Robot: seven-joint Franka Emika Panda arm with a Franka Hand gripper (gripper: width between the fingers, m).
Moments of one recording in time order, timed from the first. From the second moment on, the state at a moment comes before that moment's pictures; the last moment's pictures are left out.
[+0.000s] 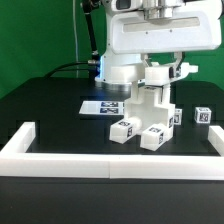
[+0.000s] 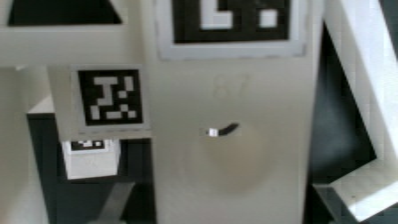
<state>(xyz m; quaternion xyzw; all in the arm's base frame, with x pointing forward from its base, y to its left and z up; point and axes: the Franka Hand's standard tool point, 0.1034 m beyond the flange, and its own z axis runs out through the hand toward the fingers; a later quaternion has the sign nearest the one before) 0.513 0.046 0.125 -0.97 0.25 -0.04 0.05</state>
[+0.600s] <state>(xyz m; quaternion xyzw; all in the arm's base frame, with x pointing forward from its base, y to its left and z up) 0.512 0.049 0.123 -0.97 0.25 -0.05 0.05</state>
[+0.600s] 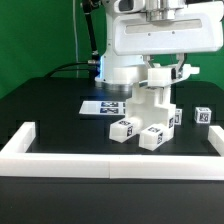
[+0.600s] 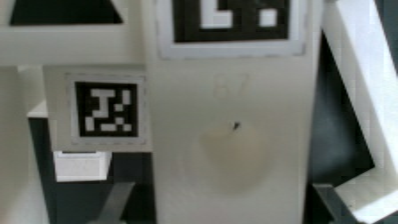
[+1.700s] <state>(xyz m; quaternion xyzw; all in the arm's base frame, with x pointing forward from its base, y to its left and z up) 0.516 0.047 0.123 -0.96 0.25 -0.05 0.05</state>
